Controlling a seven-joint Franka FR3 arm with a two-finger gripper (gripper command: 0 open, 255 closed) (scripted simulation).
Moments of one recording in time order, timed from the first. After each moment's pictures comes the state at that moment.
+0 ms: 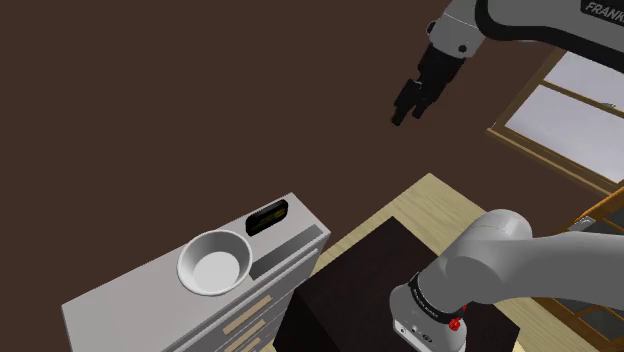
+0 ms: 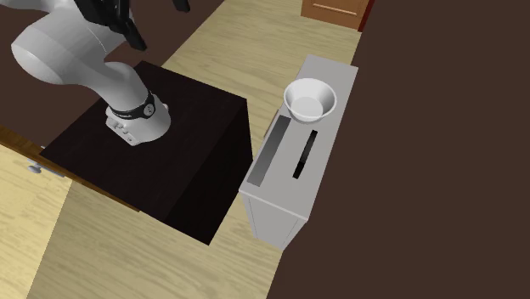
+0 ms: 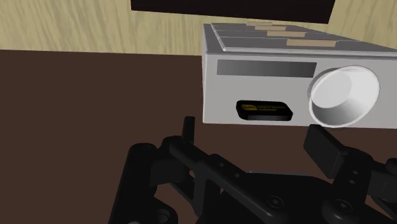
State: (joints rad) arm 0.00 -0.82 -0.07 -2.33 -0.05 1.58 -0.05
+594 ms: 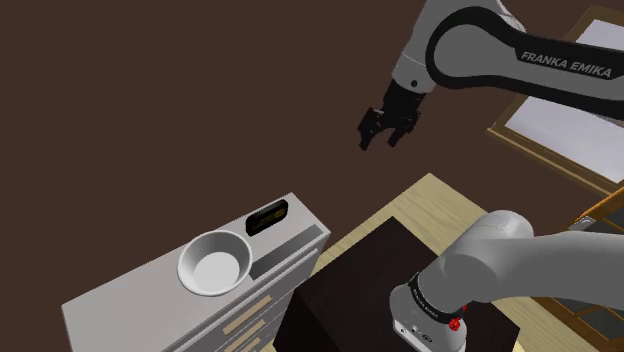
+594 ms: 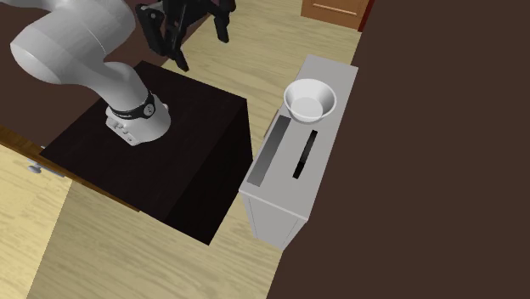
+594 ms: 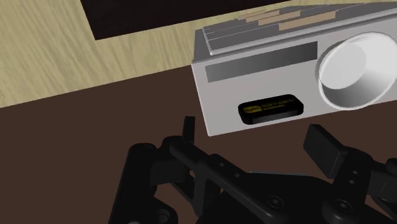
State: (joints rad) arm -0.04 -0.80 0.06 -2.50 0.05 1.74 0.25
